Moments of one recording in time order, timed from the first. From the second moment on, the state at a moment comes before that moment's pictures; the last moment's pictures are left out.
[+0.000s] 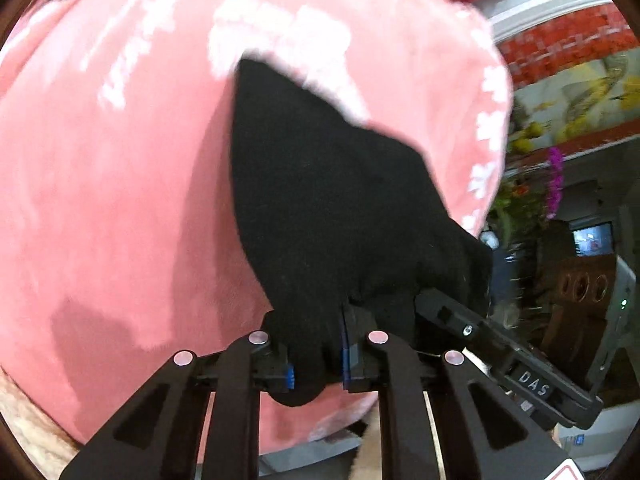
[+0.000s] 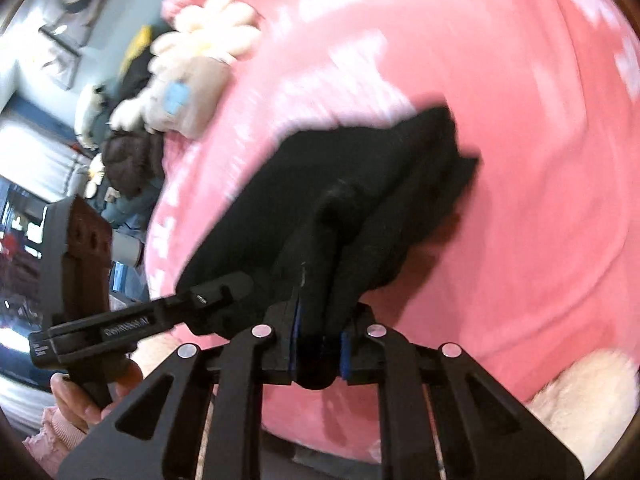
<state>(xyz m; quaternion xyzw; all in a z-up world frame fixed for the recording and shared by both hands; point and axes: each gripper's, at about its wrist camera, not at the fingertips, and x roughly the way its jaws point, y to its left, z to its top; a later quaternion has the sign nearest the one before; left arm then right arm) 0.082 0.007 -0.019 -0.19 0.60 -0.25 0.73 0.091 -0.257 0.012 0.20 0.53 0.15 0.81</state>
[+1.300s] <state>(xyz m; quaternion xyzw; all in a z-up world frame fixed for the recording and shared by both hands) 0.005 0.103 -0.060 -0.01 0.53 -0.11 0.84 0.026 -0.130 -0.030 0.06 0.50 0.03 0.86</state>
